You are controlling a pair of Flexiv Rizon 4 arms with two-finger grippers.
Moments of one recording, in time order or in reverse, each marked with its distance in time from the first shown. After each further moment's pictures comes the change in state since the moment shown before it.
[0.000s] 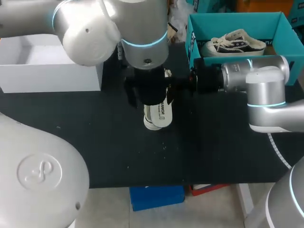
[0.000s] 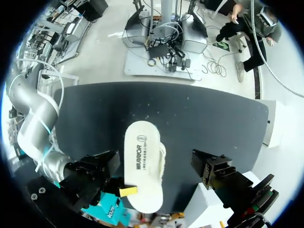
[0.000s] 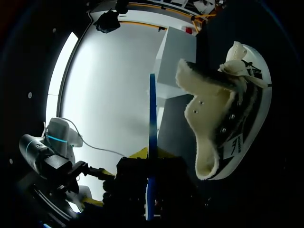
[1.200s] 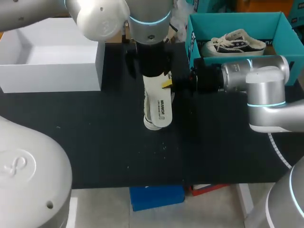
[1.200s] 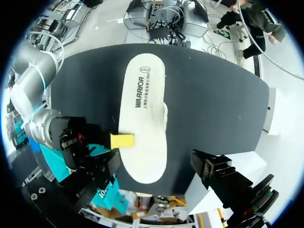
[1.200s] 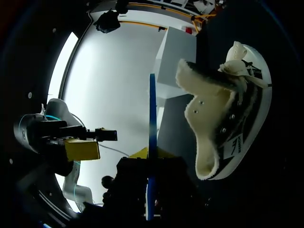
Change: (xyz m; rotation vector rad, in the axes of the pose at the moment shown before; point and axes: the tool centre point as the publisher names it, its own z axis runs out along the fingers) left arm 0.001 0.118 0.009 -0.115 0.032 -0.019; right arm 0.000 0.000 0.000 0.000 0.000 0.000
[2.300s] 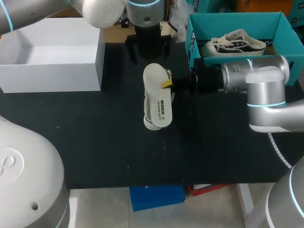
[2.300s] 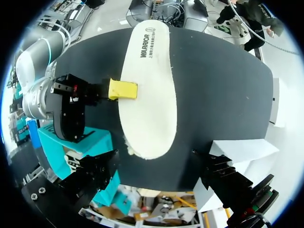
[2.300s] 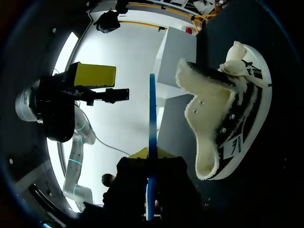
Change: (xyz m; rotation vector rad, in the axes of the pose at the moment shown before) left arm -0.011 0.065 0.025 0.023 -0.039 0.011; right arm 0.000 0.000 0.000 0.000 0.000 0.000
